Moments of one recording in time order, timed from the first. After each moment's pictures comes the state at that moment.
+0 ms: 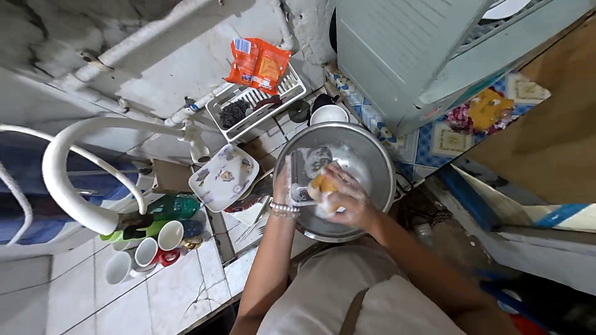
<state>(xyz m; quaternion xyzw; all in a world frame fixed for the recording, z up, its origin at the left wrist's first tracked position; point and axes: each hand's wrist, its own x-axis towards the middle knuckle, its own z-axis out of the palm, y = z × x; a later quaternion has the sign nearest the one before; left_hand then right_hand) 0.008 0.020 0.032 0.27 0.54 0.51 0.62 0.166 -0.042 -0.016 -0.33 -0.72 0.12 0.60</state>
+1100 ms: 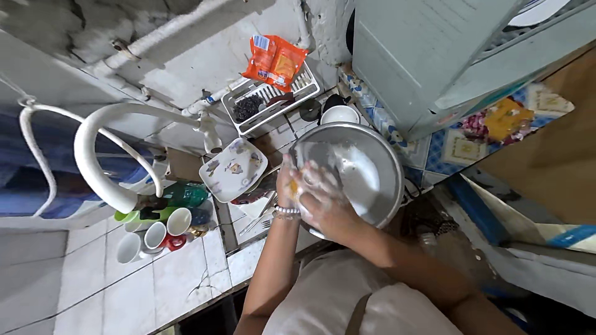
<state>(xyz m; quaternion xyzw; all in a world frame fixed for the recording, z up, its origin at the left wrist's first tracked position) 0.005 0.013 0.034 0.26 0.44 0.59 0.62 0.114 -0.049 0.043 -0.42 -0.78 0.12 0.44</state>
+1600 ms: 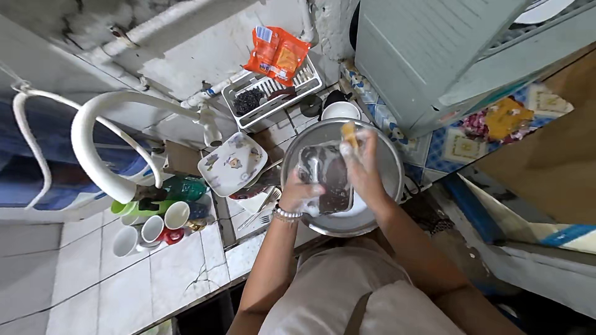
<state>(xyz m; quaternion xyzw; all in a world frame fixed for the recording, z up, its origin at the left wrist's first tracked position) -0.004 -0.012 0.050 0.44 0.34 0.49 0.67 0.160 -0.013 0.060 -0.54 -0.50 0.37 0.56</state>
